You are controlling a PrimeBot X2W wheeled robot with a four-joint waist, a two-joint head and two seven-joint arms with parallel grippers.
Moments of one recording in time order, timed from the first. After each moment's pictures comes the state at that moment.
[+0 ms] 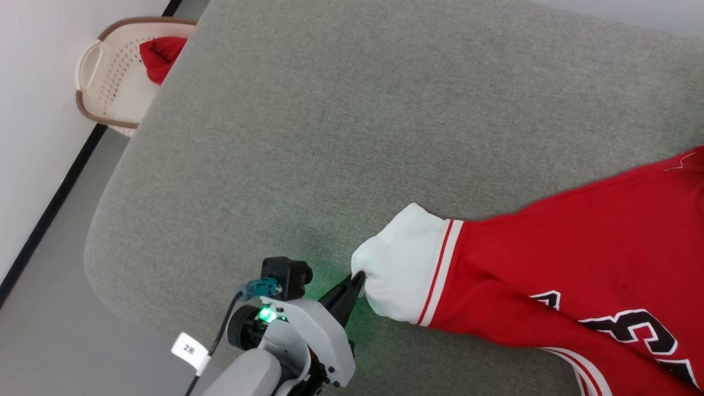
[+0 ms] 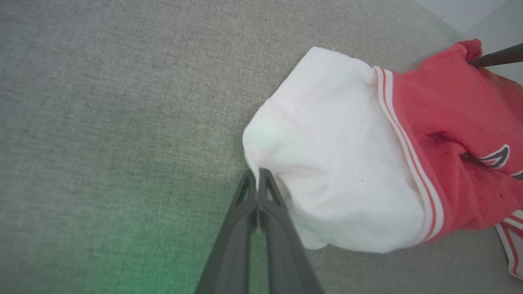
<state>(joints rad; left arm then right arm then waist) -0.37 0.22 -0.63 0.32 -0.76 0.01 0.04 -1.00 -0.75 0.69 0.72 0.82 0.13 0.88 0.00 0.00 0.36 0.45</state>
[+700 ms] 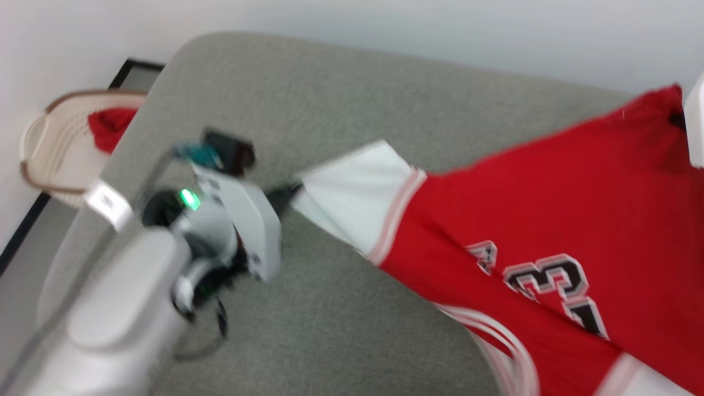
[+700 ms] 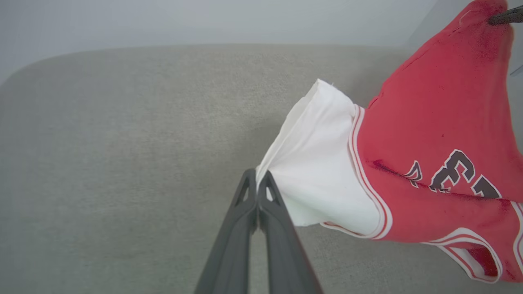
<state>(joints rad) -0.66 0.44 -0.58 0.23 -0.81 -0.03 0.42 -1.12 -0.64 0.72 0.75 0.81 0.13 0.74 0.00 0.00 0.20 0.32</state>
